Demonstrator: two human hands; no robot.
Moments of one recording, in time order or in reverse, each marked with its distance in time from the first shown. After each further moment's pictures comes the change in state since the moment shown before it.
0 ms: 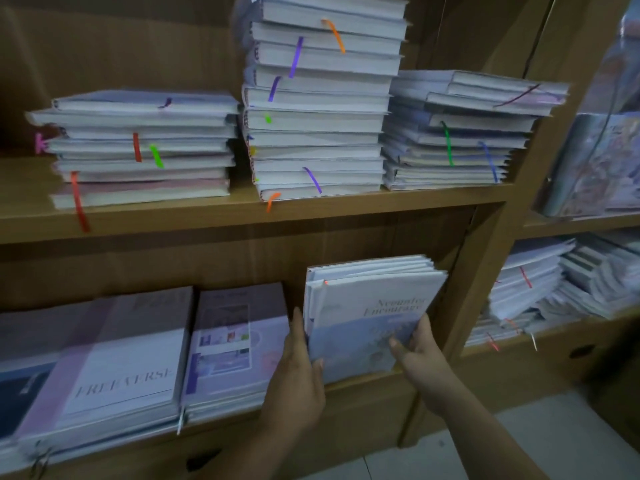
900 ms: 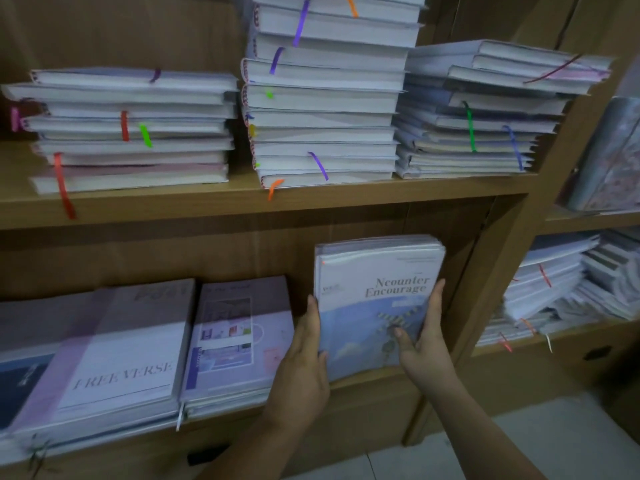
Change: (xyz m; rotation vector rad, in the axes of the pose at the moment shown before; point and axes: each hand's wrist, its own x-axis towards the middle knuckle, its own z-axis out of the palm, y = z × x) left_hand 0.008 -0.009 0.010 0.034 0.068 0.185; right_hand 0.009 -0.004 0.011 -0.229 0.106 -0.164
